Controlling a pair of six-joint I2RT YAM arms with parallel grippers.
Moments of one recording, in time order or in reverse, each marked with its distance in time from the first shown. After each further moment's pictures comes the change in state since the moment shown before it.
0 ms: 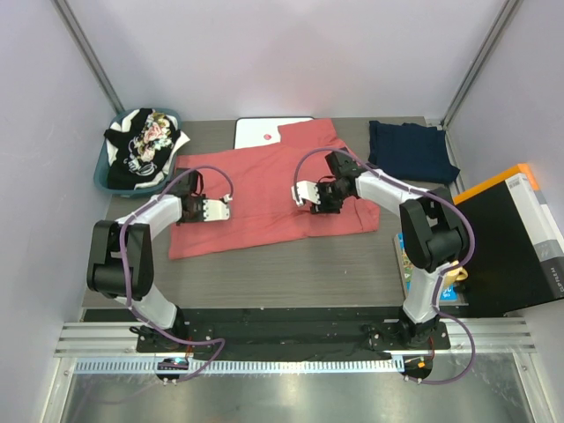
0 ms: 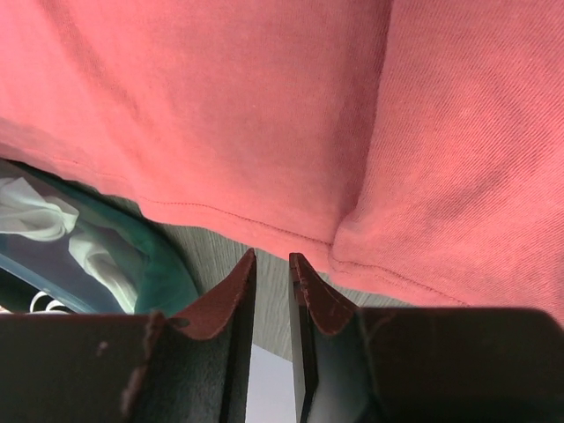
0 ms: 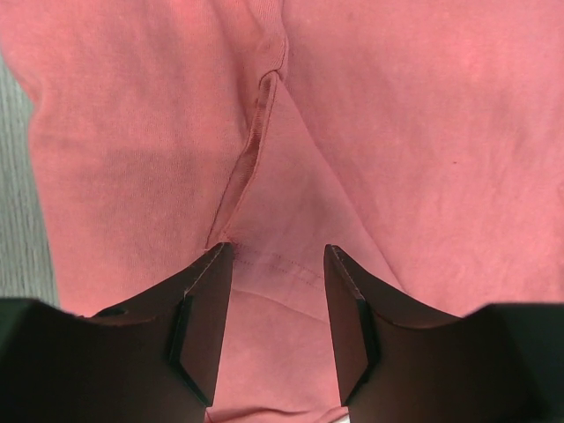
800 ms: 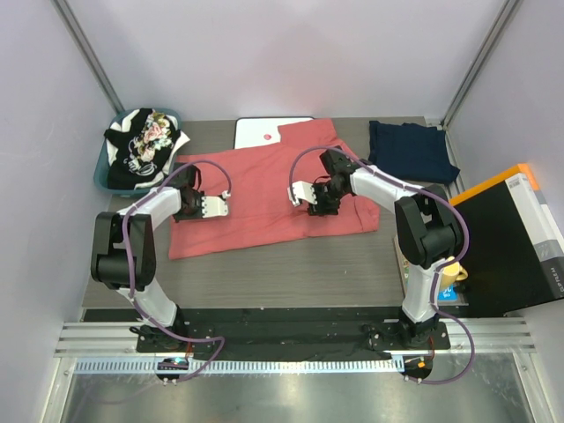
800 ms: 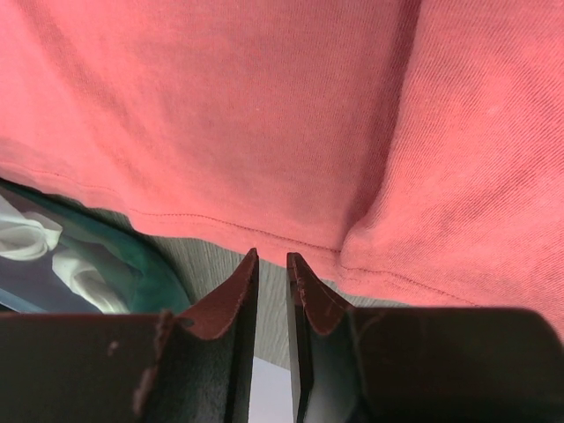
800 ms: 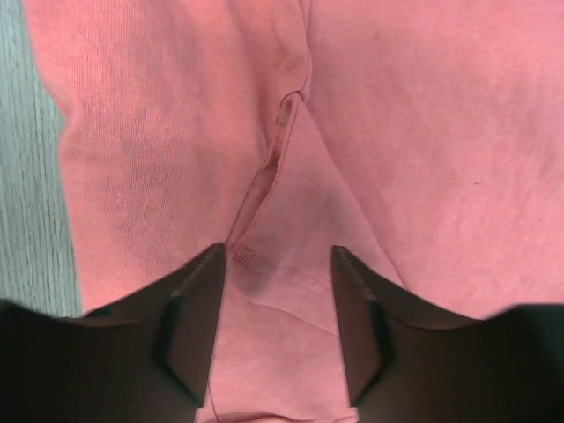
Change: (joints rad) left arm 0.030 0.075 0.092 -0.080 0.032 0.008; right arm 0.024 0.052 0.076 -0.098 0.005 0.001
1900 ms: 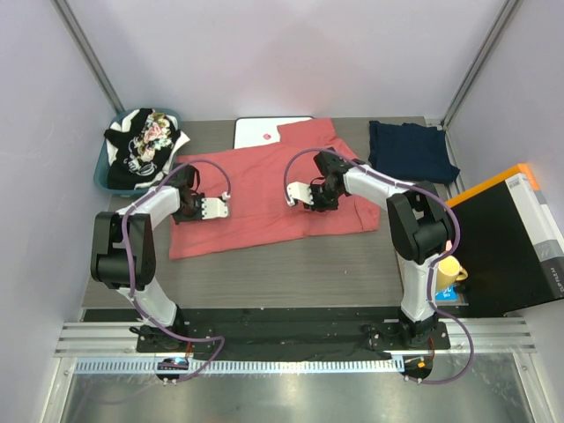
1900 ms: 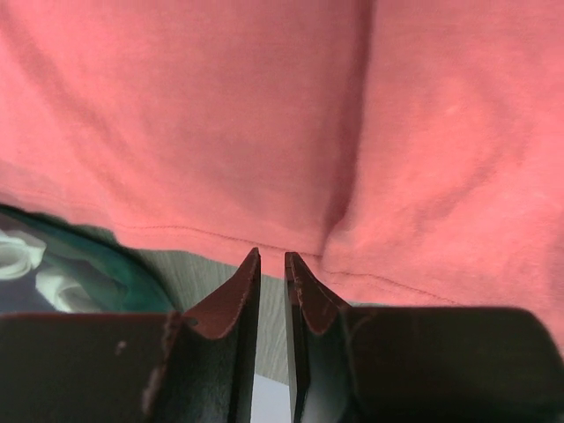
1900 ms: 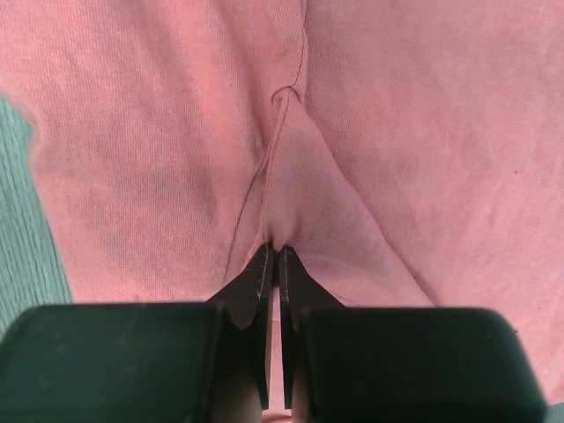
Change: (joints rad) left arm 0.011 0.004 0.011 -0.040 0.051 0.008; right arm 0.016 0.065 0.051 -0.030 0.095 0.069
